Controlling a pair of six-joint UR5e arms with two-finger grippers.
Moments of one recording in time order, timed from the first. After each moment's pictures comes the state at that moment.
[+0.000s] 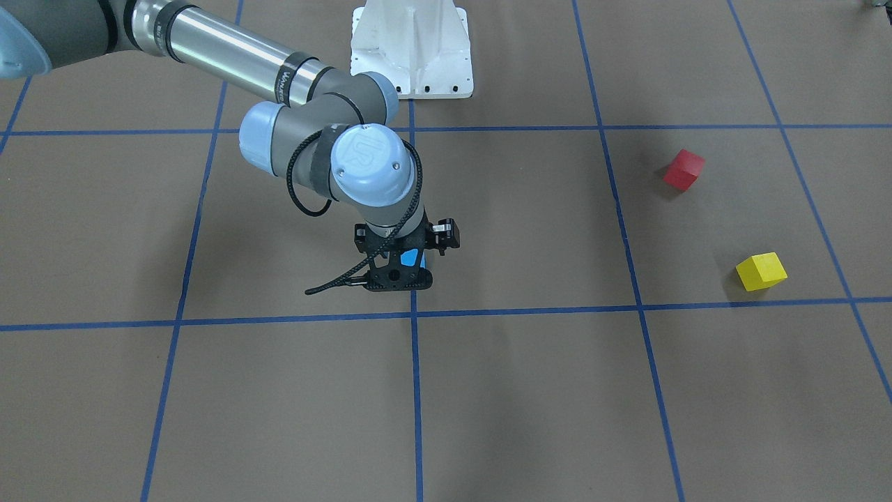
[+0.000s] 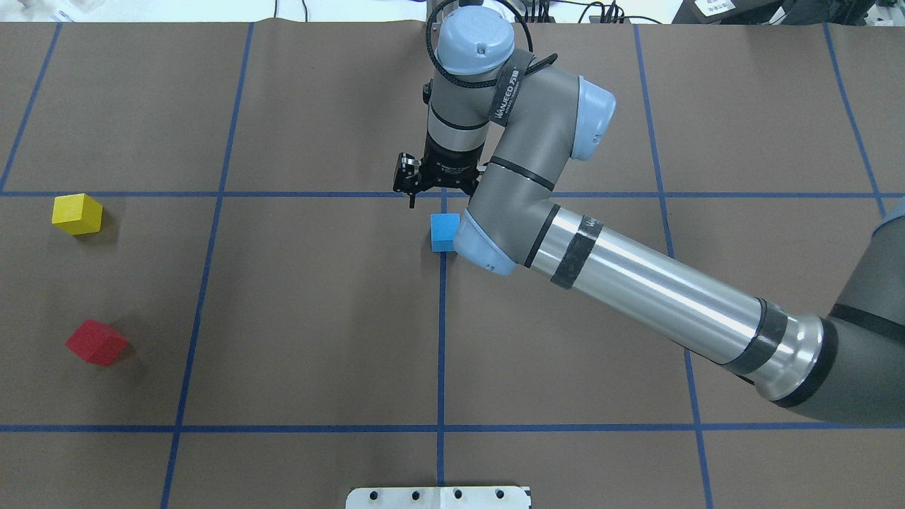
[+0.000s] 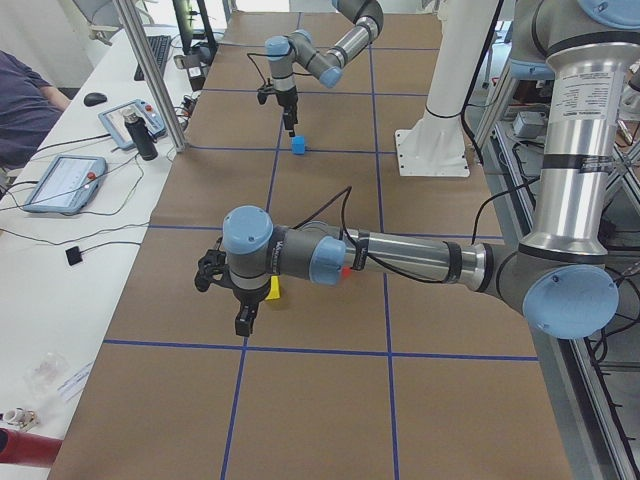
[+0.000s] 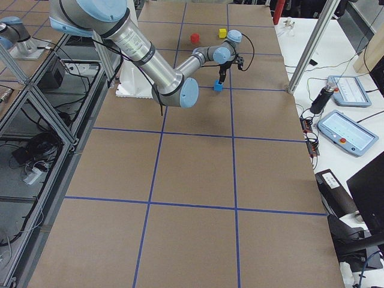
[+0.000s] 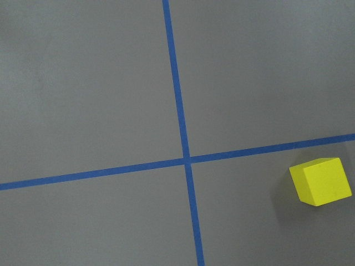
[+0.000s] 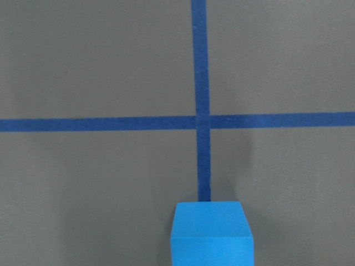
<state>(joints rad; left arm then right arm) -1.54 -1.62 -1.66 -1.64 -2.33 -0.03 0.69 -0.62 1.30 -1.52 2.20 1.11</state>
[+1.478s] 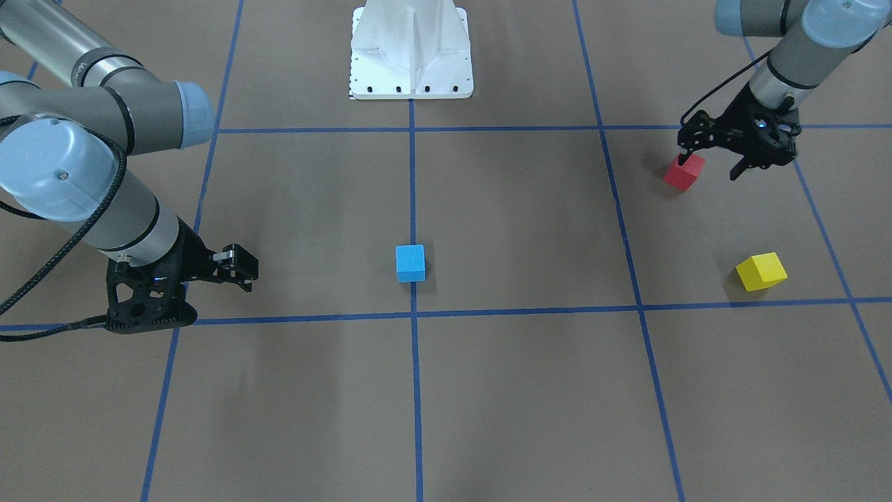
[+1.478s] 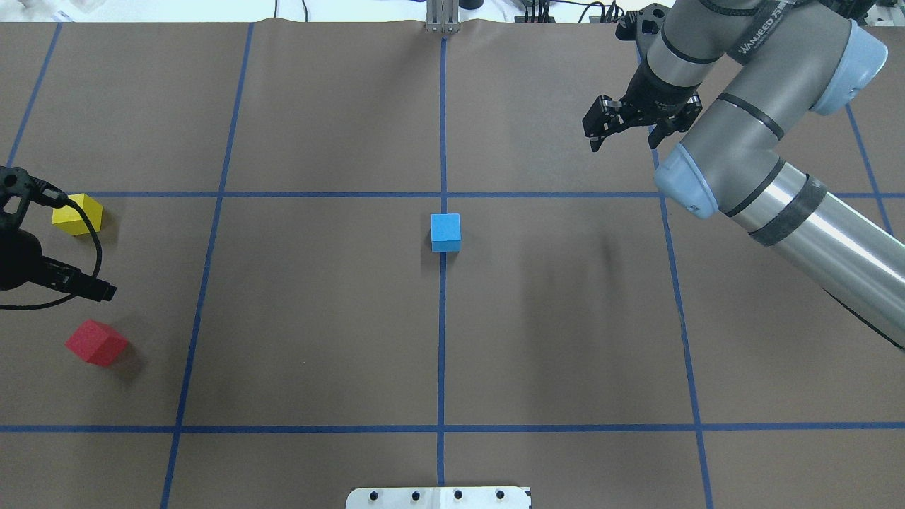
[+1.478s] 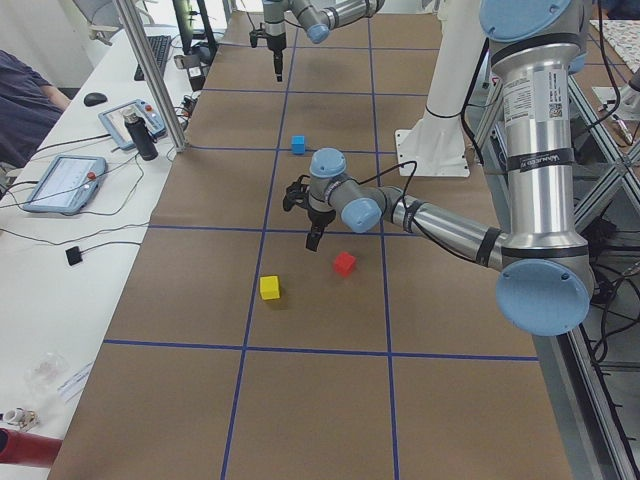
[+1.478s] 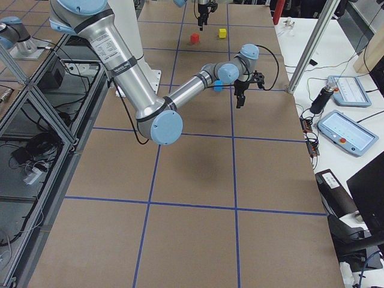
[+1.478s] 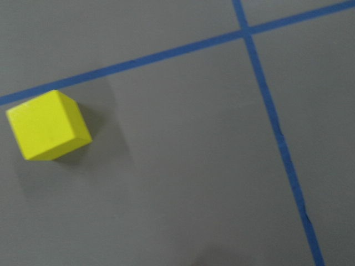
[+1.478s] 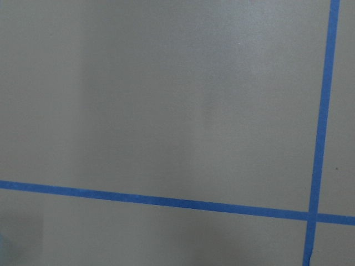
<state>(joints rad) -0.85 -1.43 -2.01 -1.97 -2.12 -0.59 0.95 -0.96 1.55 -1.60 2.21 0.73</state>
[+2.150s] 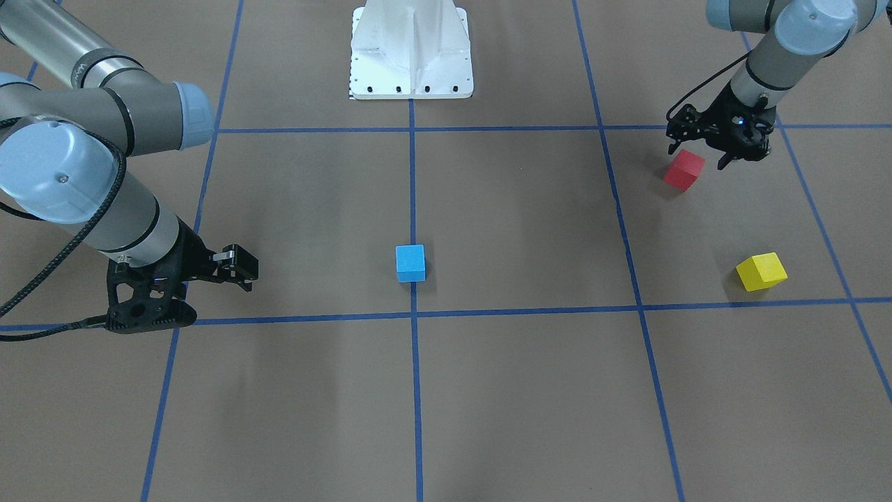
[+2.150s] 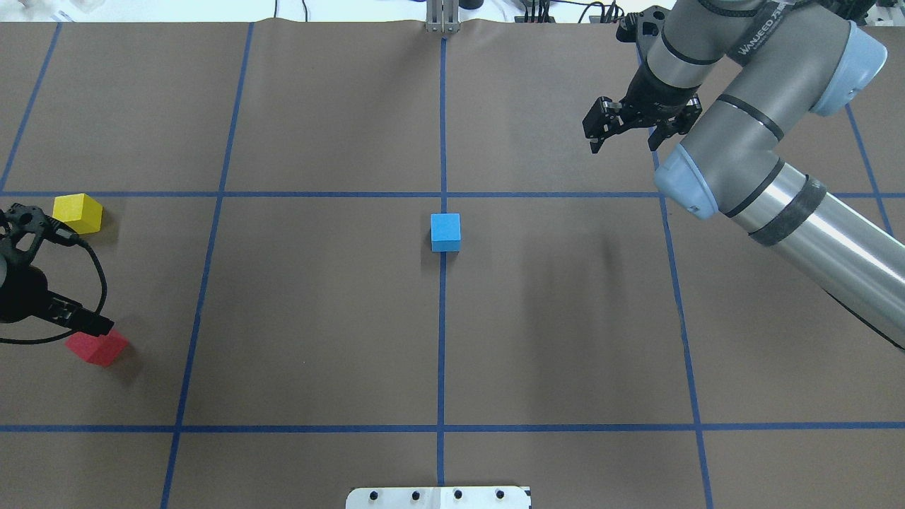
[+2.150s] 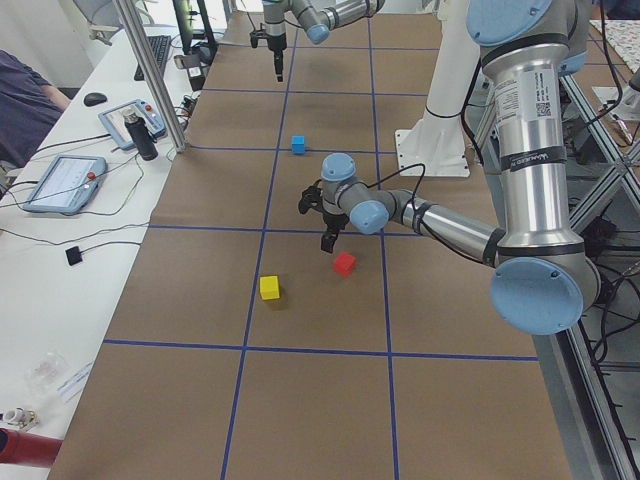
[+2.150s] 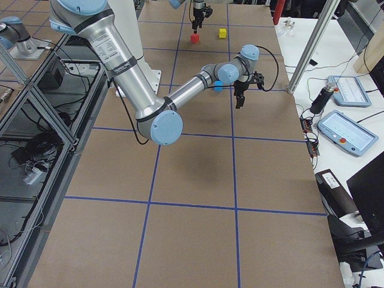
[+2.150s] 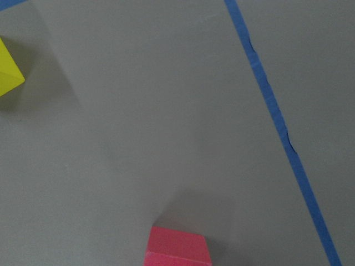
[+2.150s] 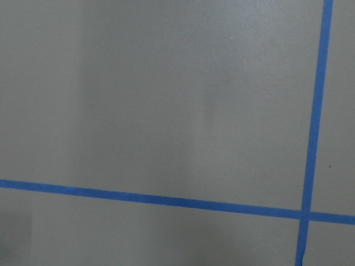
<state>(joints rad) -0.78 -1.37 -2.00 -1.98 -2.10 -0.57 0.95 -0.96 1.55 -1.60 2.22 0.74</state>
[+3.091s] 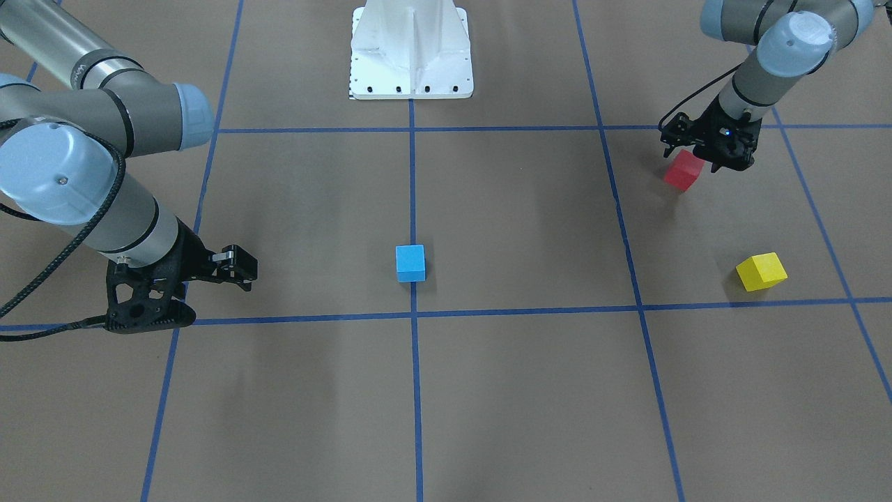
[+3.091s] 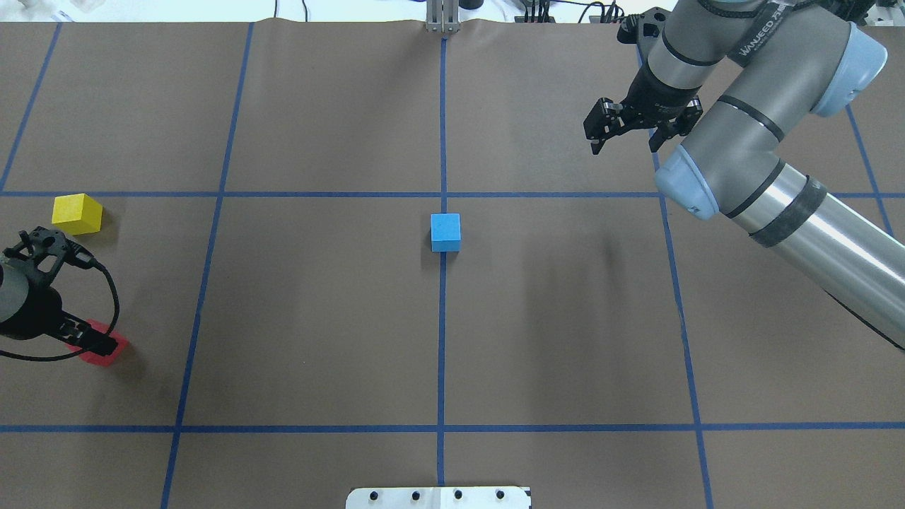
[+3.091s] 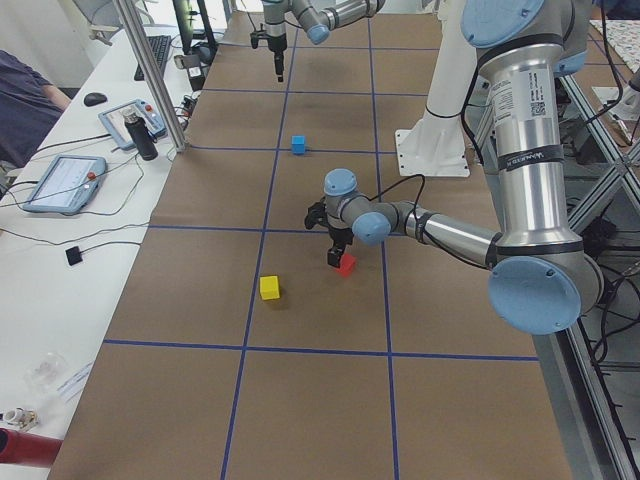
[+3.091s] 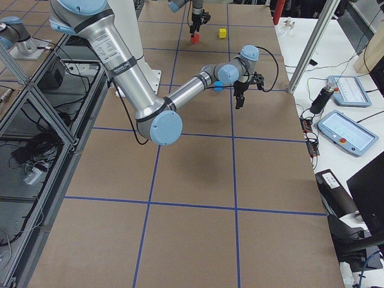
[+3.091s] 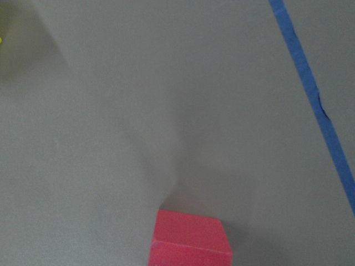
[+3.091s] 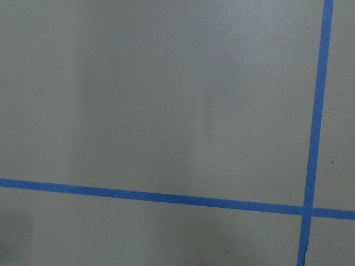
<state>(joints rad) -0.73 -1.38 -1.94 -1.98 -2.10 -0.56 0.94 -0.96 1.55 -1.60 2.22 0.74</state>
